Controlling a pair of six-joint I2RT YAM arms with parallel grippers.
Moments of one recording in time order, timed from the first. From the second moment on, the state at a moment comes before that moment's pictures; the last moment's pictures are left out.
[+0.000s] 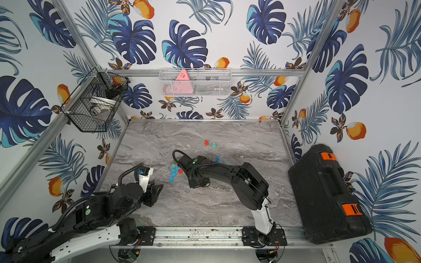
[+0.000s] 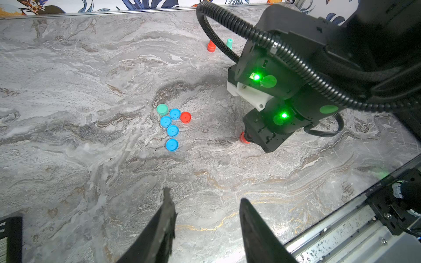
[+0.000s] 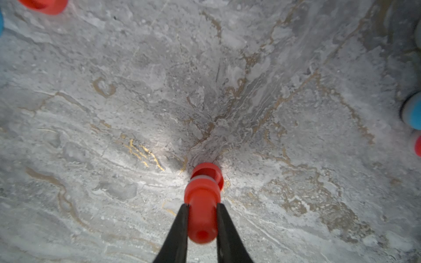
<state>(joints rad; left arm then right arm) -1.01 0.57 0.79 -0.93 -0.47 -0.57 0.97 1.99 1.48 -0.93 0.13 0.66</state>
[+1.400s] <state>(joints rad) -1.02 0.56 0.79 -0.93 -0.48 -0.58 0.95 2.02 1.43 -0.89 0.14 0.66</state>
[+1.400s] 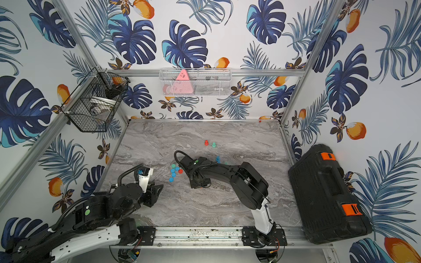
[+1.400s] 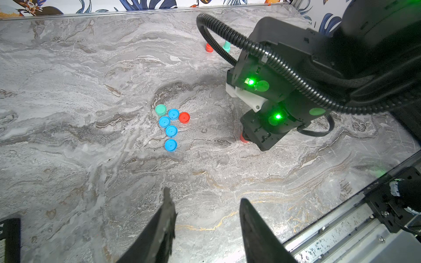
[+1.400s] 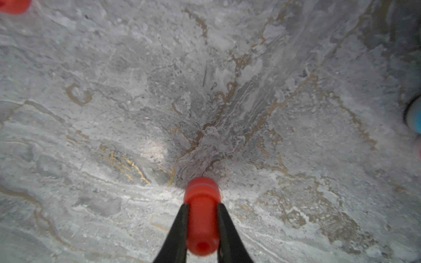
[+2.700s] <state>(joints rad) -1.03 0.54 0.79 -0.93 -0.49 -0.58 0.60 2.24 1.94 -1.05 0.10 0.47</state>
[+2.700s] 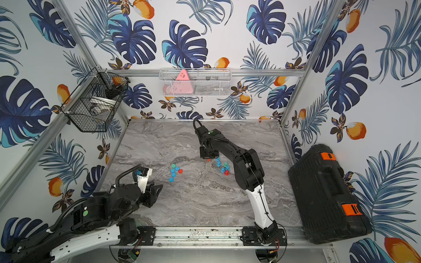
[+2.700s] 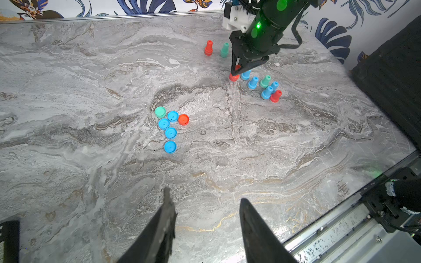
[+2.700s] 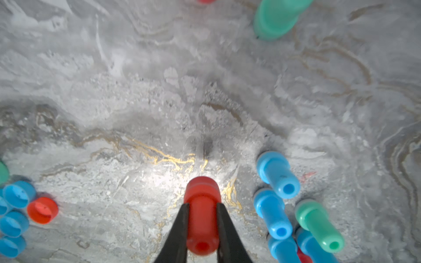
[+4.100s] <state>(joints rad) -1.03 0.54 0.79 -0.93 -0.49 -0.58 0.39 2.60 2.49 -1.19 0.09 0.43</state>
